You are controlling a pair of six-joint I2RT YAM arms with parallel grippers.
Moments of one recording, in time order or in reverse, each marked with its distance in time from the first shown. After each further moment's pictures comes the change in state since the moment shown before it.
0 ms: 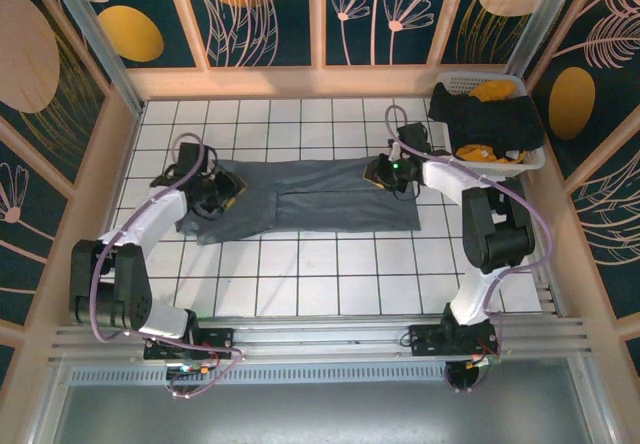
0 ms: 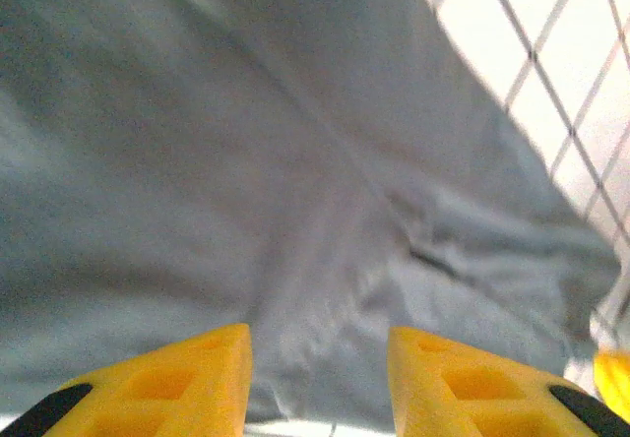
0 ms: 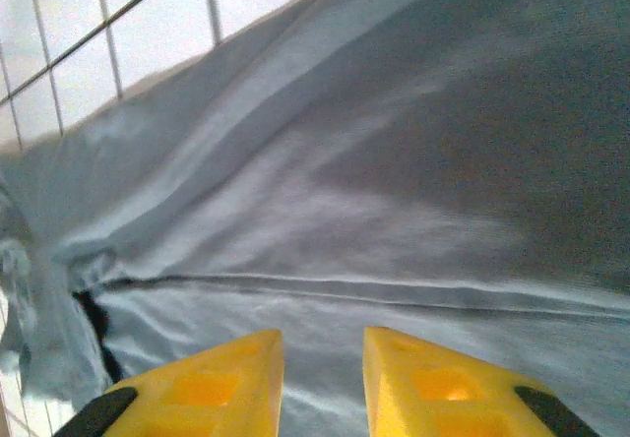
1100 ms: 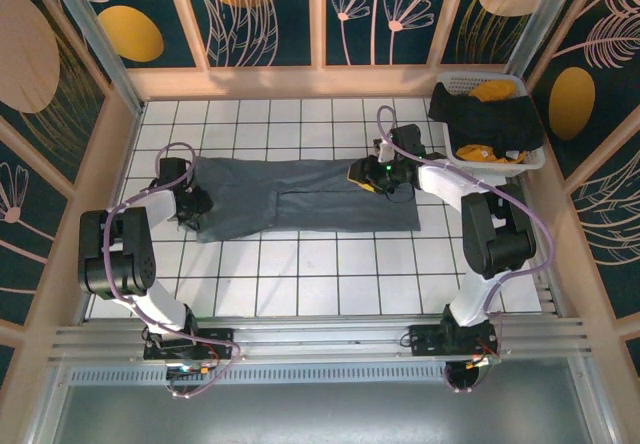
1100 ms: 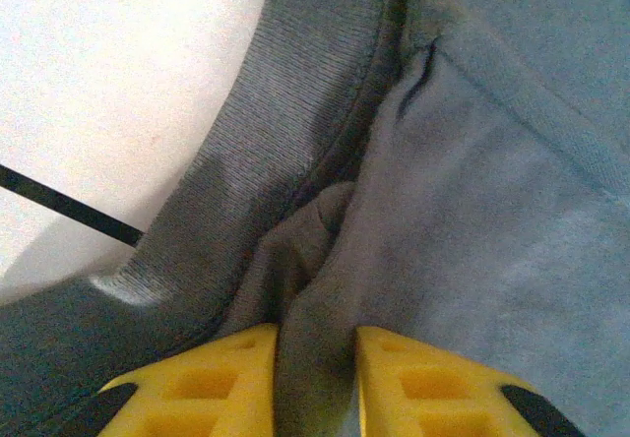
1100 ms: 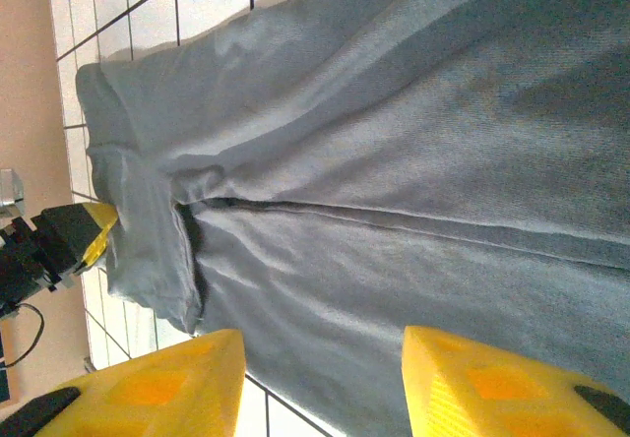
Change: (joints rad) left arm 0.179 0.181 -0.126 0.207 -0.161 0.375; right arm 0.060 -0.026 -0.017 0.057 -0.188 -0.020
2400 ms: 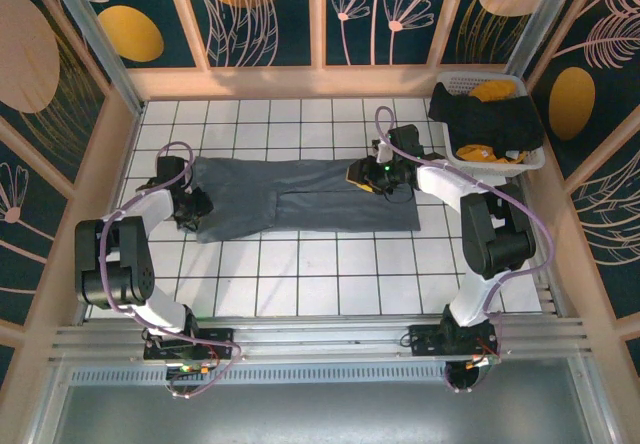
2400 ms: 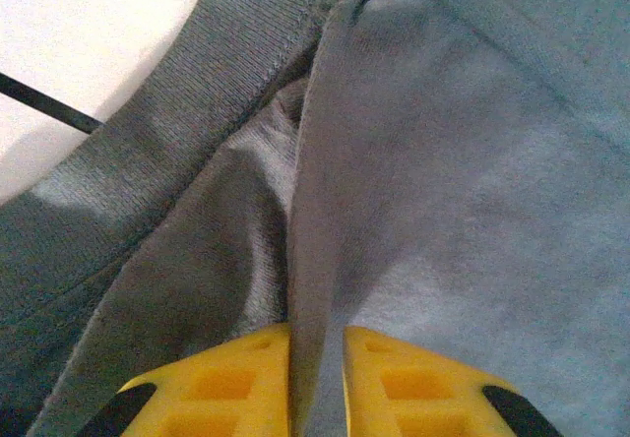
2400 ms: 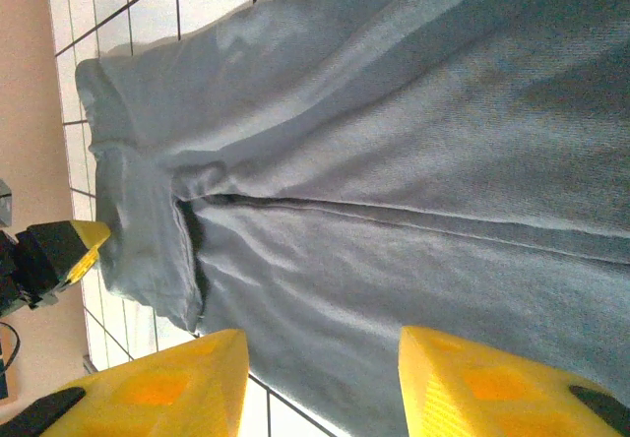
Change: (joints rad) left arm -0.002 -0.063 0.024 -0.146 0.042 0.017; right arm 0.010 0.000 0.000 0.000 0.005 0.004
